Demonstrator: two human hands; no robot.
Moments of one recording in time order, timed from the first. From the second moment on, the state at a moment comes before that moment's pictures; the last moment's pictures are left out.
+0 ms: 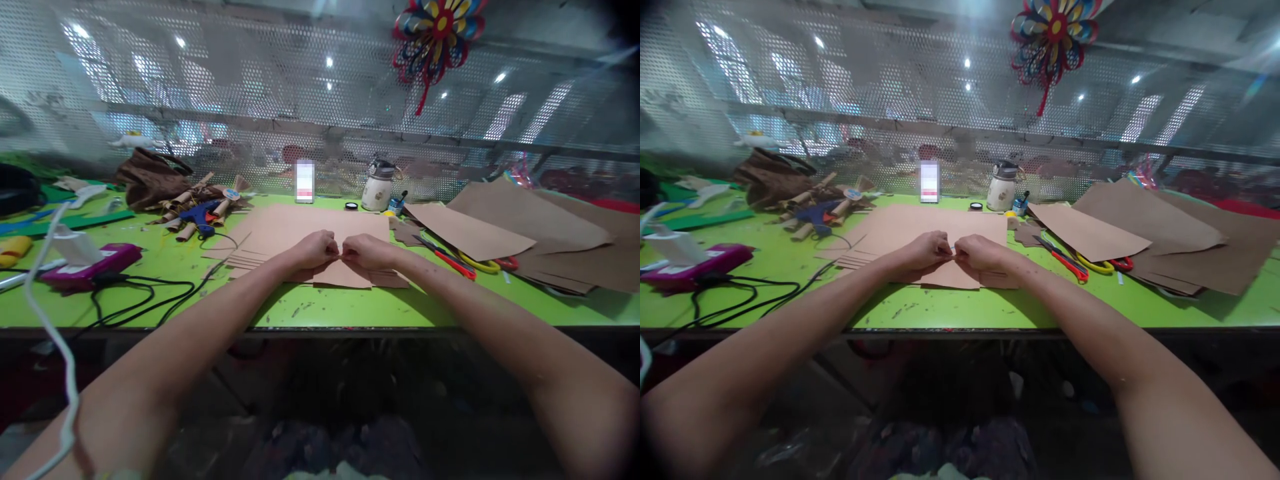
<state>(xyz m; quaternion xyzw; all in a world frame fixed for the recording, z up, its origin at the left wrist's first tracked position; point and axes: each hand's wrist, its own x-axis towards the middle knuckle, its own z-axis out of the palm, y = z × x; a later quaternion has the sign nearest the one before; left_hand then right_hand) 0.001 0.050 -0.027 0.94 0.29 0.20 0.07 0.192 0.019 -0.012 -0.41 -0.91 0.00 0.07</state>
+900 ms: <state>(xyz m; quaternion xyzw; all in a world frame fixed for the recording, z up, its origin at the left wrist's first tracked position) -0.018 0.030 -0.015 0.97 0.19 0.15 0.04 0.215 0.010 -0.019 -0.36 -0.92 0.03 0.12</state>
